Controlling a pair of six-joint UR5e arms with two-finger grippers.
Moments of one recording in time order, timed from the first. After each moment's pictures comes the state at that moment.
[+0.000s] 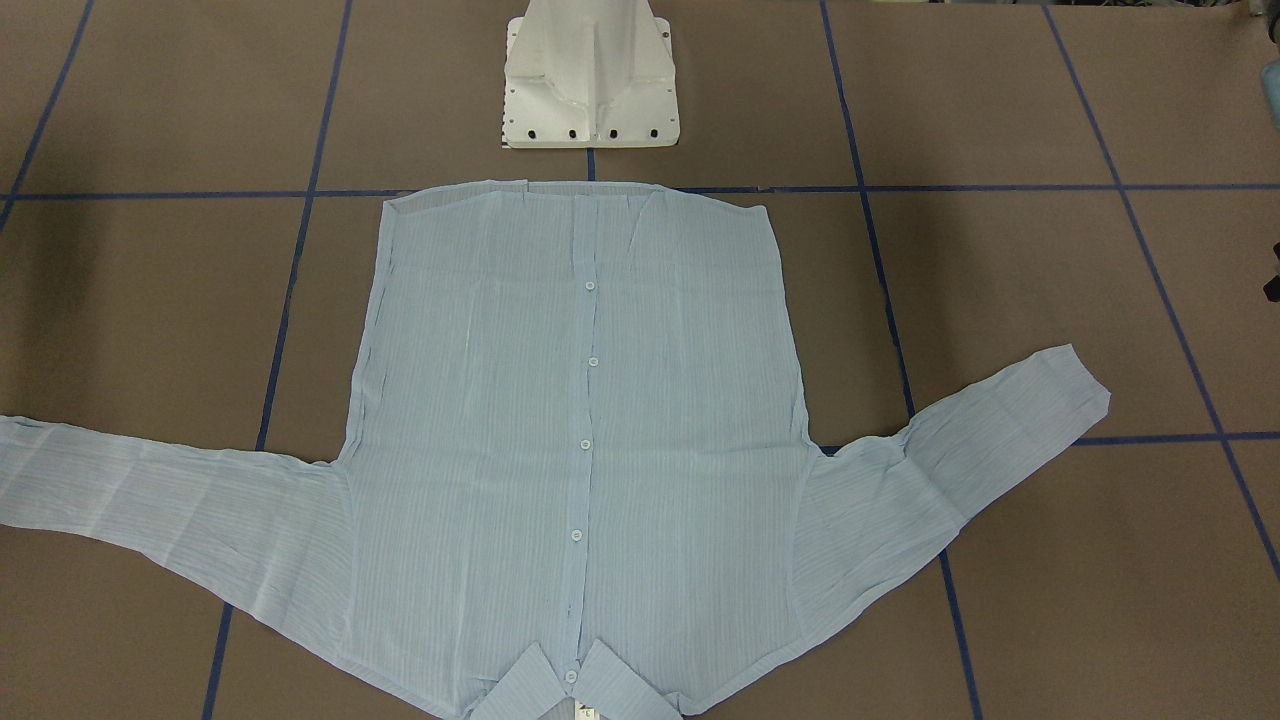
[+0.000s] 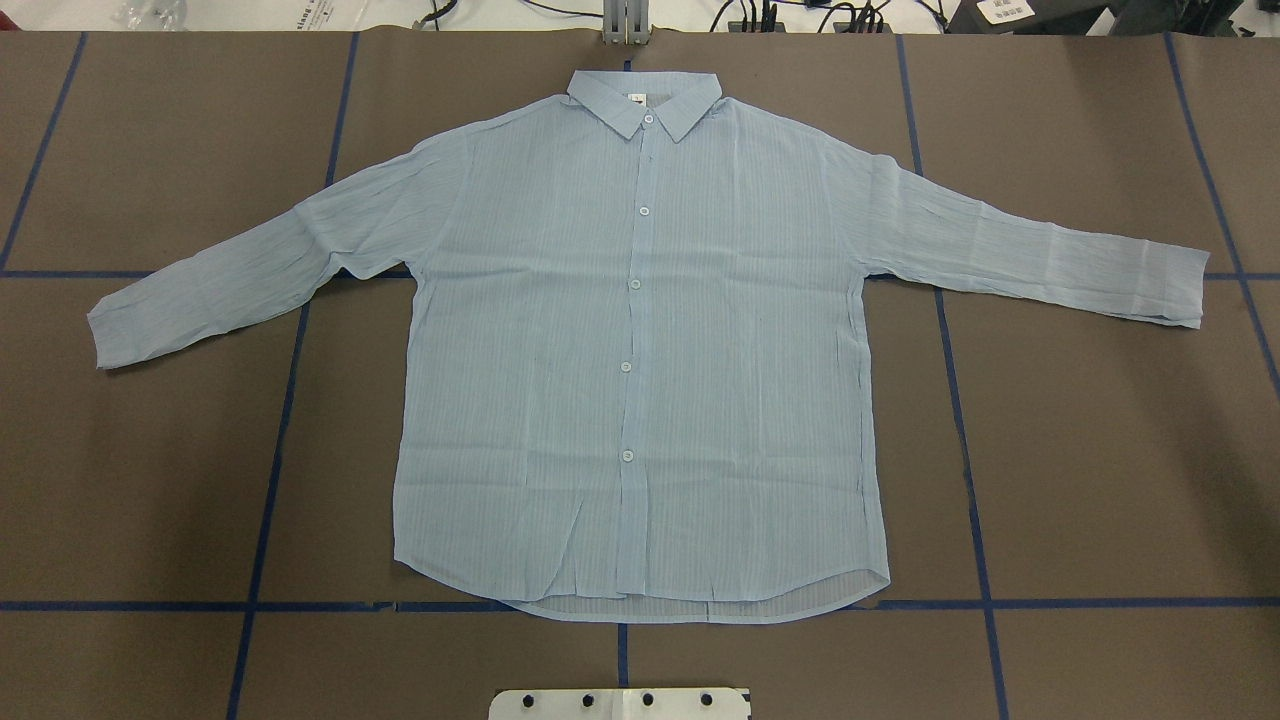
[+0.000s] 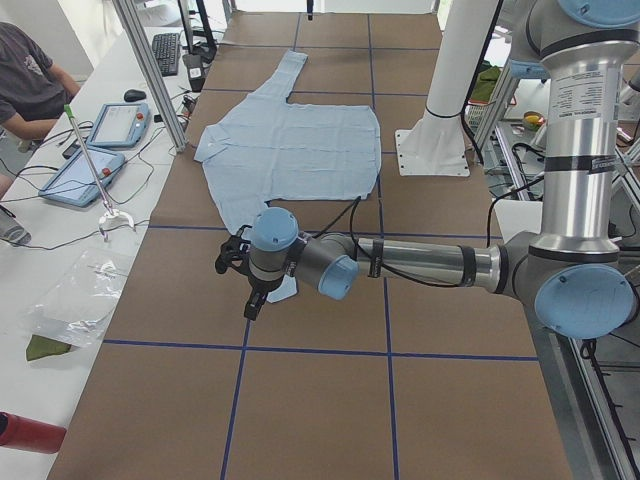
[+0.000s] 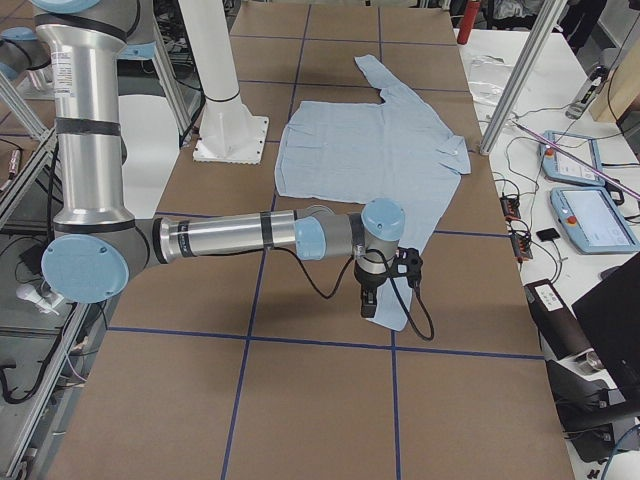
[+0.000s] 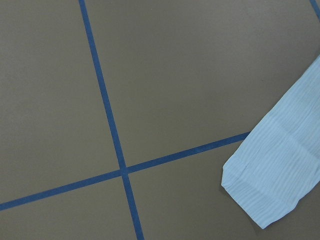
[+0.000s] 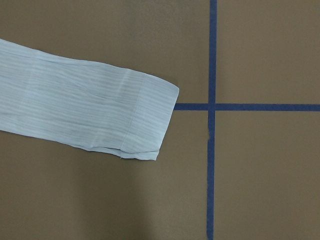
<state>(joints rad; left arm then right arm) -1.46 -1.53 -1.66 -1.99 -2.35 -0.12 1.42 -1.57 1.70 -1.57 2.32 0.19</state>
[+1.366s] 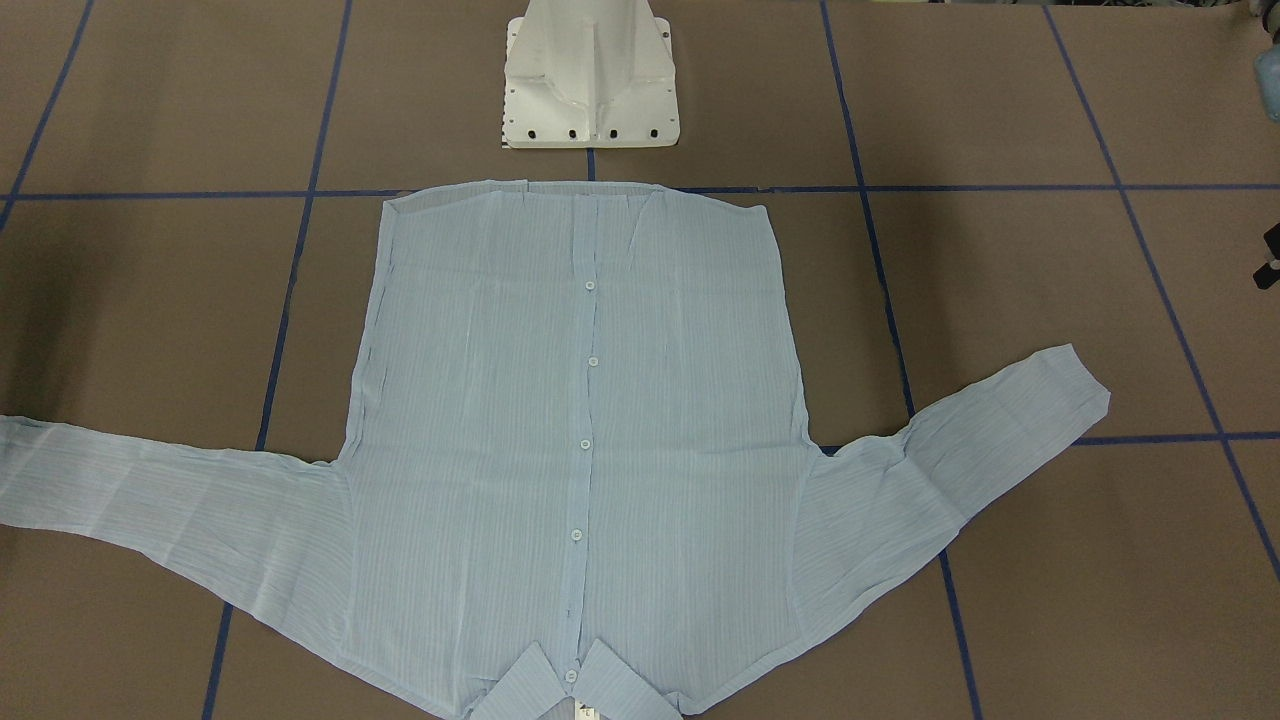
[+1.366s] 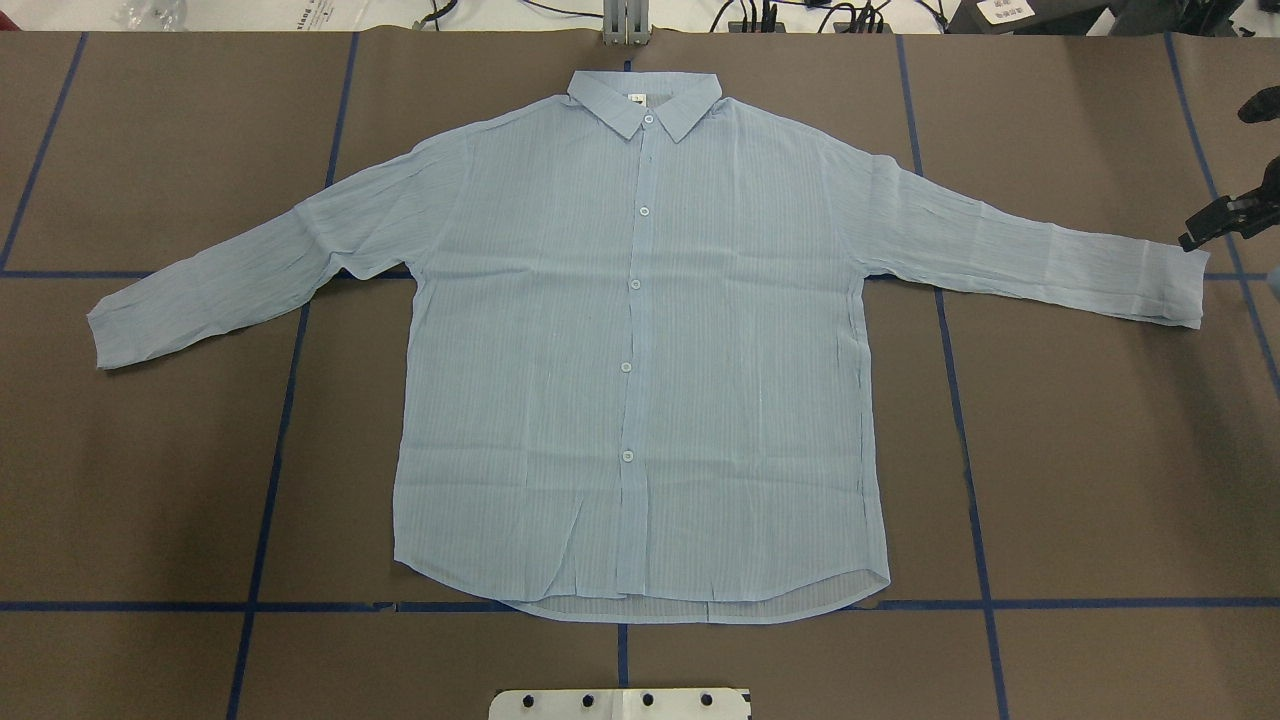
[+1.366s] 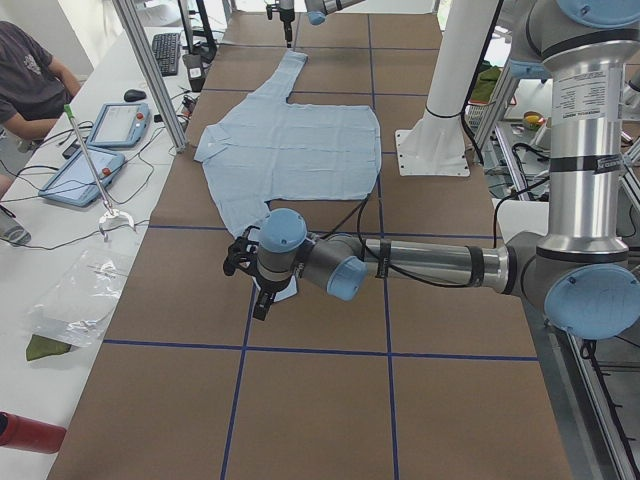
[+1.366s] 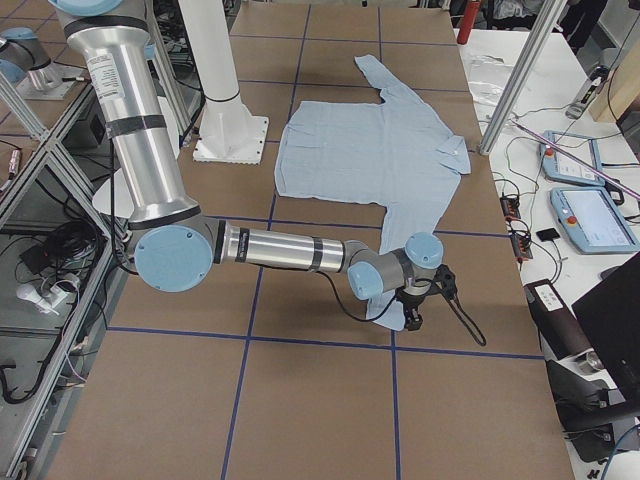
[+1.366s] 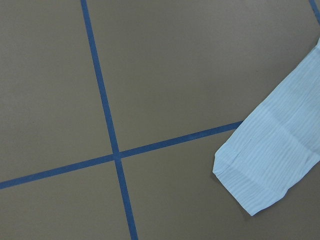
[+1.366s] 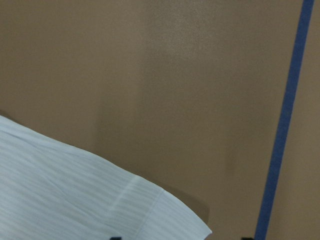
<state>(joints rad) -1.45 -1.50 -1.68 -1.99 -2.36 -0.16 1.29 -1.31 1.14 -1.06 2.25 0.21</state>
